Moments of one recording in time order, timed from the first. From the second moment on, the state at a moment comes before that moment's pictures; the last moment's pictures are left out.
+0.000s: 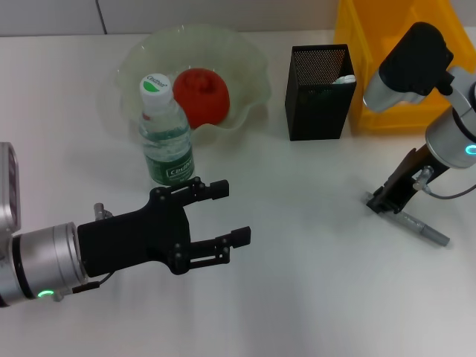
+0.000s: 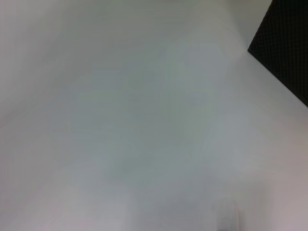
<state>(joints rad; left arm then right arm) -0.37 -2.06 1.24 0.38 1.37 1.56 -0.95 0.70 2.08 -1.36 -1.05 -2.68 -1.45 2.38</state>
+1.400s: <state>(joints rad) -0.37 -2.06 1.24 0.38 1.37 1.53 -0.94 0.68 2.08 -0.66 -0.33 -1.33 -1.15 1.21</state>
